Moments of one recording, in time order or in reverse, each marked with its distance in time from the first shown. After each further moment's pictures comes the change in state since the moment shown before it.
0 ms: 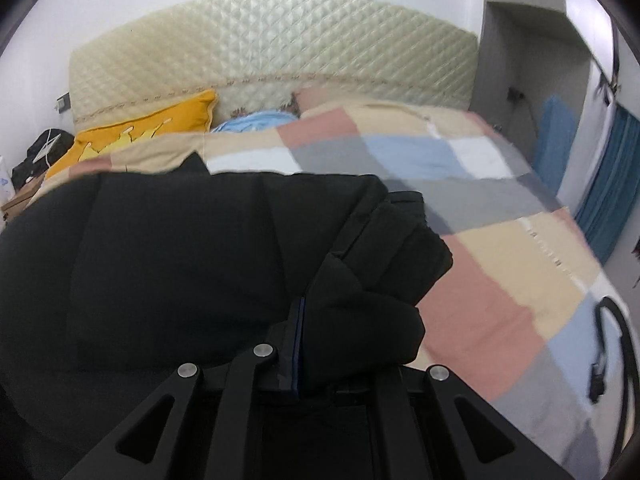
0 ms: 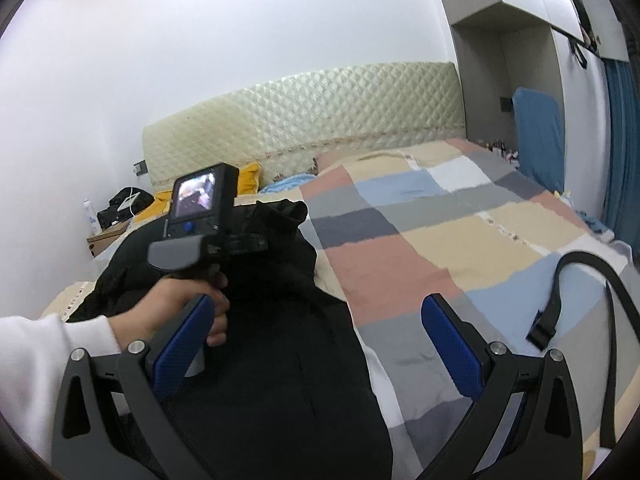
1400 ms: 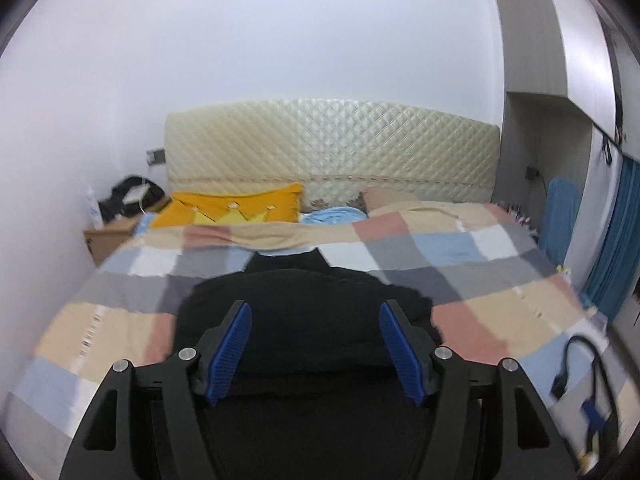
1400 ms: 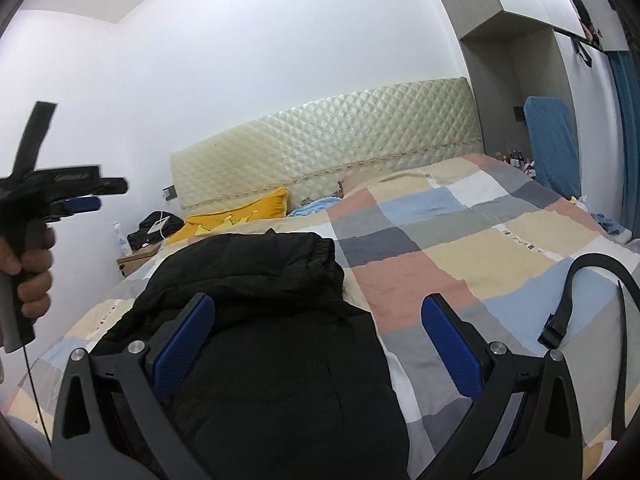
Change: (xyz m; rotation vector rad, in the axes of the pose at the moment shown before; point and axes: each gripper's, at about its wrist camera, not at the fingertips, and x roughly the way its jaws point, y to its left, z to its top) left arm -0.319 0.100 -0.013 -0.051 -0.272 0.162; right arm -0.043 0.002 0.001 0.018 -0.090 0.117
